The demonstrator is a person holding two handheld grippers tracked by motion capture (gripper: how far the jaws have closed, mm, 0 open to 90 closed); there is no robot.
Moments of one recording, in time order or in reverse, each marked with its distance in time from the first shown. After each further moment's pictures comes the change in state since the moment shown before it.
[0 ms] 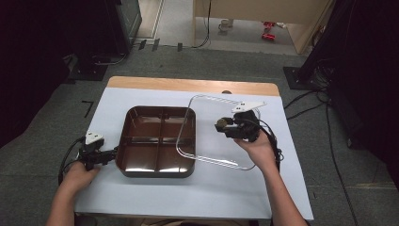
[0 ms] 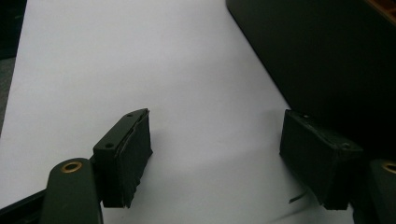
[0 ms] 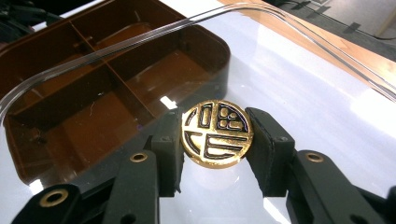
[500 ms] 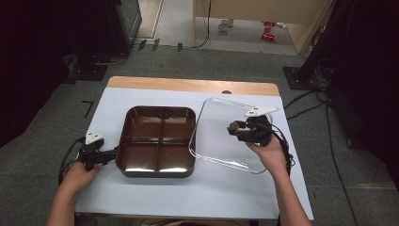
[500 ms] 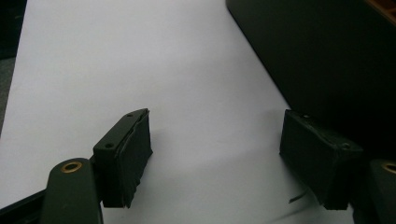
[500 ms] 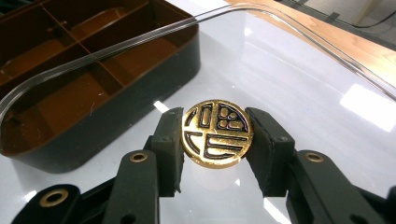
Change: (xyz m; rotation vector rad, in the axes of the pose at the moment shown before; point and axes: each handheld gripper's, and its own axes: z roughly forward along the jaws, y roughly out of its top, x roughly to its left) left arm 0.000 0.000 0.000 0.002 0.000 0.001; right arm -0.020 -0.027 -0.018 0.013 -0.054 0.035
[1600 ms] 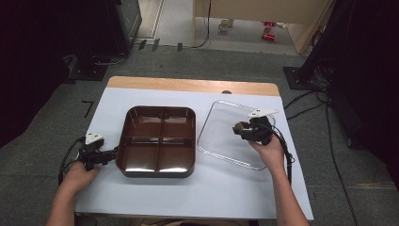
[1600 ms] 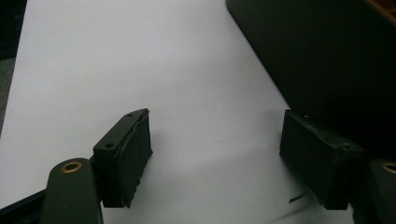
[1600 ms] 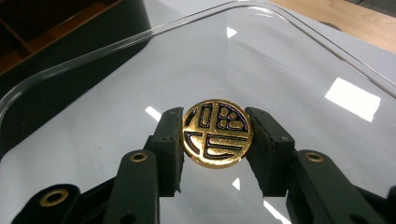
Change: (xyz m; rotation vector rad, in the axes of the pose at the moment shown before) left arm 0.000 0.000 0.000 0.000 0.000 0.000; right arm -0.041 -0.031 0.036 0.022 -0.061 0.042
